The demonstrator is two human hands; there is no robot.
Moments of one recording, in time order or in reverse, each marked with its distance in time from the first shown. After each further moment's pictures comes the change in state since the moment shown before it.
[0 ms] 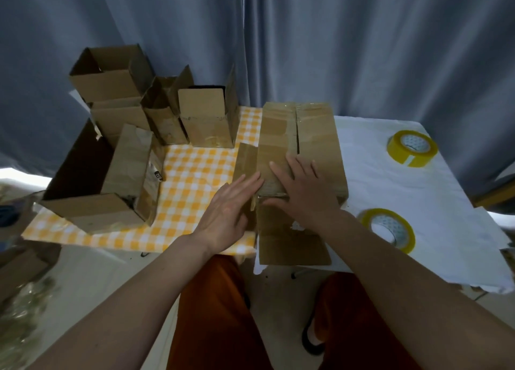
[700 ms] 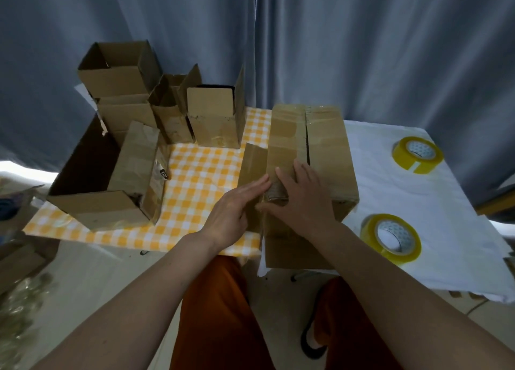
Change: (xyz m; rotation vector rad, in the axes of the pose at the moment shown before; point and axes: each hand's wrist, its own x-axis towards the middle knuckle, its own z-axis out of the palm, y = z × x) left_hand 0.004 -0.008 0.000 -0.245 0.079 -0.067; right_hand -0.003 -0.031 0.000 0.203 0.020 0.146
